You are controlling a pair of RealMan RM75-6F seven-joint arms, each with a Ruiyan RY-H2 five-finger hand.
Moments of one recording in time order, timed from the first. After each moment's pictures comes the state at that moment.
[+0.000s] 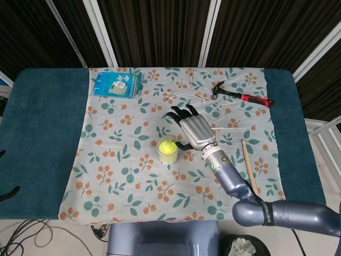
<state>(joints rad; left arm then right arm) -0.01 -1.08 -0.07 -1.64 1.43 1.55 0.07 0.99 -1.32 0.33 -1.83 -0.75 1.02 -0.47</state>
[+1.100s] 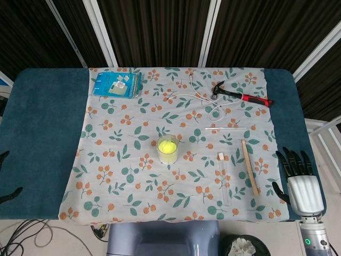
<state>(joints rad) -0.01 -1.09 -0.06 -1.64 1.45 1.54 0.09 0.19 -1.25 -0.09 -1.62 -1.51 1.74 -0.25</state>
